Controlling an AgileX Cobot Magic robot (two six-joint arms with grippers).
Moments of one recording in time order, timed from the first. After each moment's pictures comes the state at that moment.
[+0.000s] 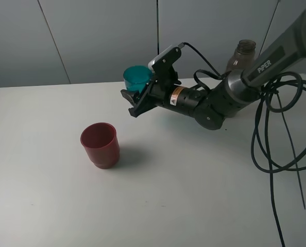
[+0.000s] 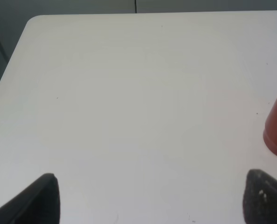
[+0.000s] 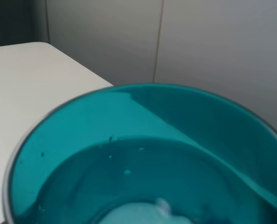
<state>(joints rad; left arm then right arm) 0.03 0.00 -0.51 0.02 1.09 -0.02 0.56 2.23 -1.05 -0.38 -0.91 0.09</state>
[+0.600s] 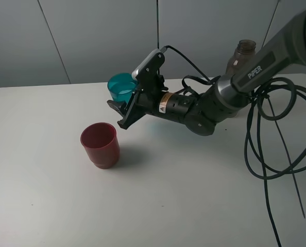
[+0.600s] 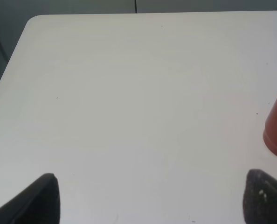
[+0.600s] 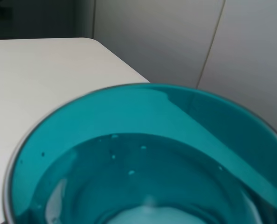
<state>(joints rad) 0.03 0.00 -0.51 0.02 1.09 -0.02 0.63 2.23 -1.05 -0.41 -0.90 0.01</state>
